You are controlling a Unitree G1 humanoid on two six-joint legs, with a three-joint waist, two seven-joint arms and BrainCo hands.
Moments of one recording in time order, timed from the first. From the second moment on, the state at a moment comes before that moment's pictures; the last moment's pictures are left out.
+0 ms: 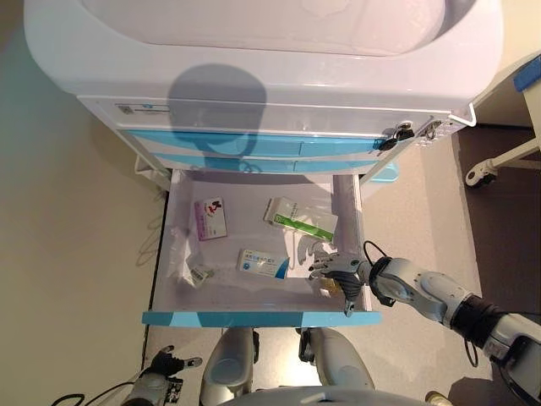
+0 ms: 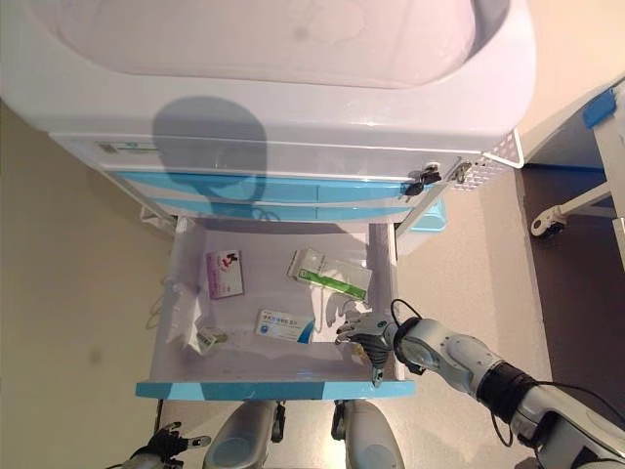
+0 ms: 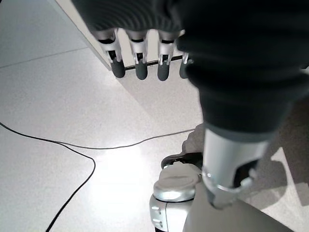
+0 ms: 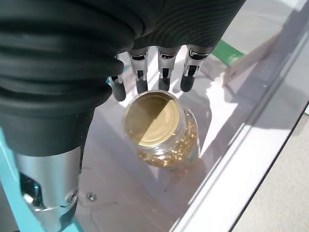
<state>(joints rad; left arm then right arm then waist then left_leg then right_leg) -0.05 0.31 -0.05 1.27 0.02 -0.05 0.08 -0.44 -0.79 0.88 0.21 -0.69 -0.23 0.30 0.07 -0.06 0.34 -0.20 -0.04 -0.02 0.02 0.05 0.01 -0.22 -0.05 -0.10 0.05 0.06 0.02</state>
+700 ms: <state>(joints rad) -0.05 0.30 -0.08 1.26 0.02 -0.05 0.08 -0.45 -0.78 0.89 0.30 -0.70 -0.24 0.29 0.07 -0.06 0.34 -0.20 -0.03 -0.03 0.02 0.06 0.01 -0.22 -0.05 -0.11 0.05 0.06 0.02</state>
